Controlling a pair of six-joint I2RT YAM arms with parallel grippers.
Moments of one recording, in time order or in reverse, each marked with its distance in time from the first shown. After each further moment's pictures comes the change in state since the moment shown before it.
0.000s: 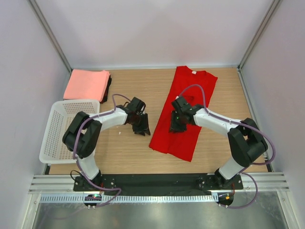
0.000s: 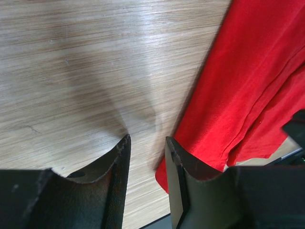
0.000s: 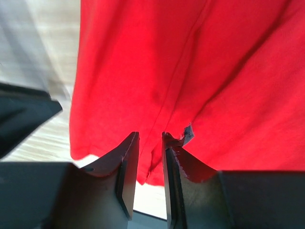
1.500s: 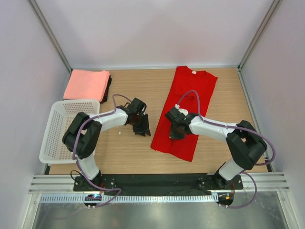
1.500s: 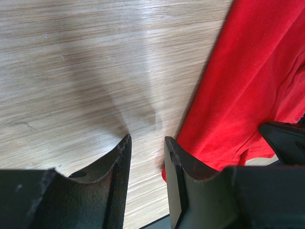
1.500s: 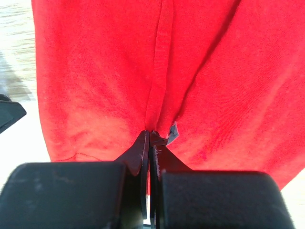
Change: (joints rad) left arm -0.018 -0.008 -0.006 0.000 -0.018 -0.008; right arm 0.171 -0.014 -0.084 -0.017 0.203 0.187
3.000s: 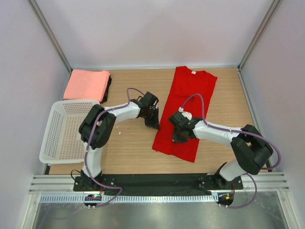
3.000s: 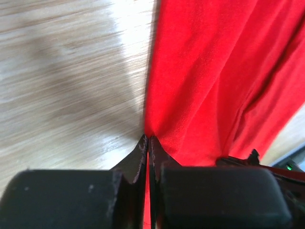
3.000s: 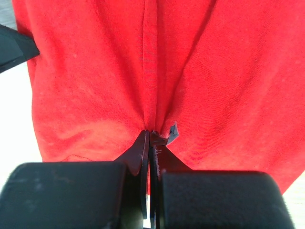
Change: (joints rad) left arm -0.052 0.232 0.270 0.017 0.053 0.022; right arm 0.000 -0.077 -0.113 0.056 0.016 0.025
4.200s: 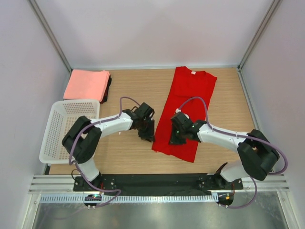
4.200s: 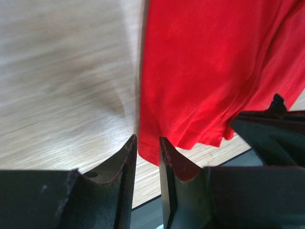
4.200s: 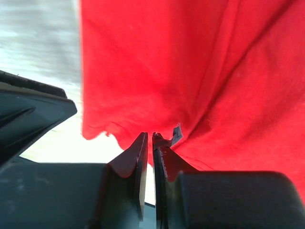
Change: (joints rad) left arm -0.077 -0.280 -0.237 -0.085 -0.069 -0.043; right arm 0.000 -0.083 -0.040 0.090 -0.183 -0.058
